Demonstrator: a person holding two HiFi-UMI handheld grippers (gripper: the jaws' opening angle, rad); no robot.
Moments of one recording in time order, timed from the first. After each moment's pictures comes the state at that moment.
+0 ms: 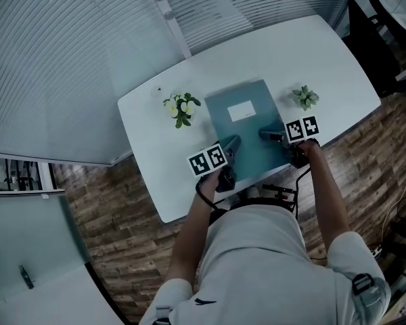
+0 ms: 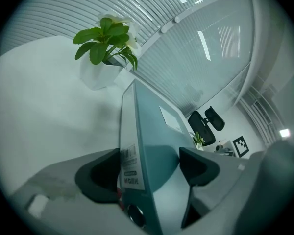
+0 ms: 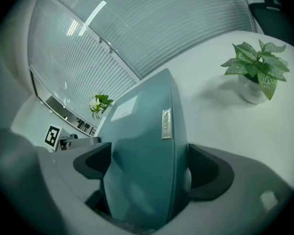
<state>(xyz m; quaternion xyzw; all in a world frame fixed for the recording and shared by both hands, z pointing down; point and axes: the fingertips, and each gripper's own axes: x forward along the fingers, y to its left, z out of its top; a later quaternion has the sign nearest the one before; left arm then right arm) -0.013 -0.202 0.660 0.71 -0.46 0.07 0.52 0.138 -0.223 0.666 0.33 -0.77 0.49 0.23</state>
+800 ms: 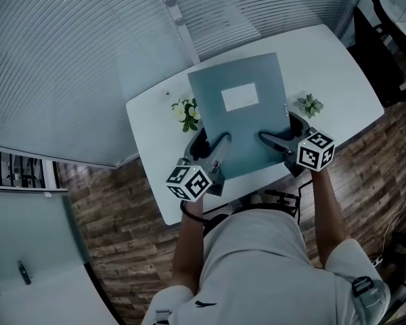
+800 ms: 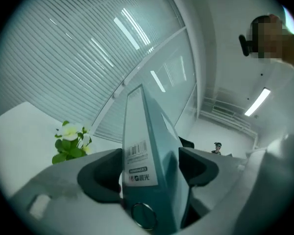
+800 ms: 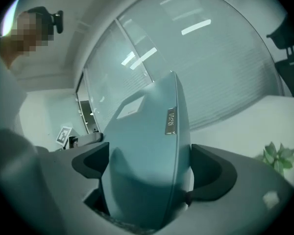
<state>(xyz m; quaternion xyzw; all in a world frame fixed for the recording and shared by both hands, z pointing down) -0.058 -0.211 0.486 0.85 -0.44 -0.09 0.27 0.098 -0.231 0.495 0.33 -0.91 0.24 0.02</state>
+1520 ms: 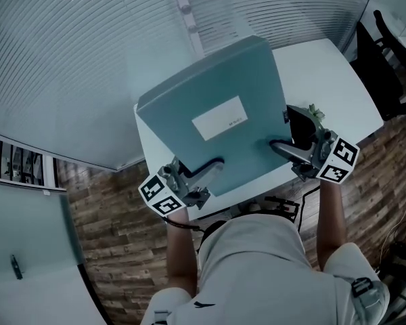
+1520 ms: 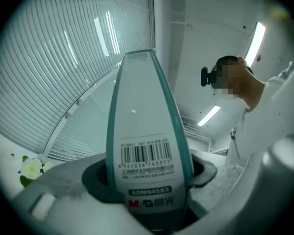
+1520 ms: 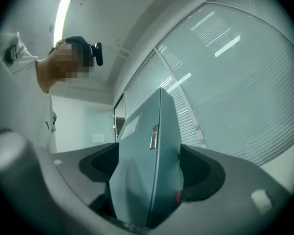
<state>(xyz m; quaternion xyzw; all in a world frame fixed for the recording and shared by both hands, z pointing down) -0.072 -0.139 0.366 0.94 -0.23 -0.19 0.17 0.067 -0.176 0.327 0.18 -0.97 0.09 -0.11</state>
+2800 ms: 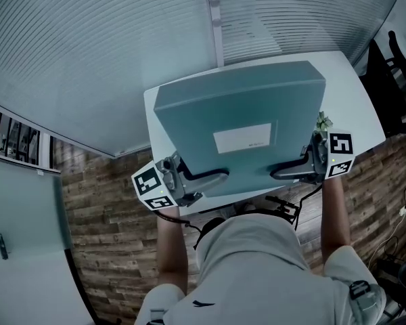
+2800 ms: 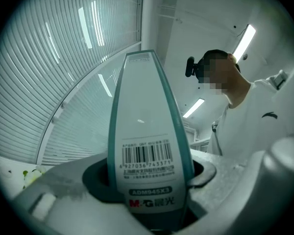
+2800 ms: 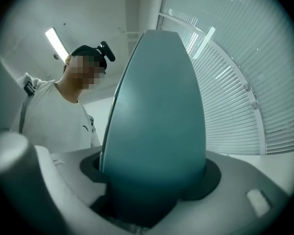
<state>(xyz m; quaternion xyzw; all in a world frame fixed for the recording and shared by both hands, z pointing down) -0.093 -0.097 0.350 0.97 -0.16 -0.14 0.13 -0.003 -0.107 0.344 -0.10 -0.98 0.15 0.00</state>
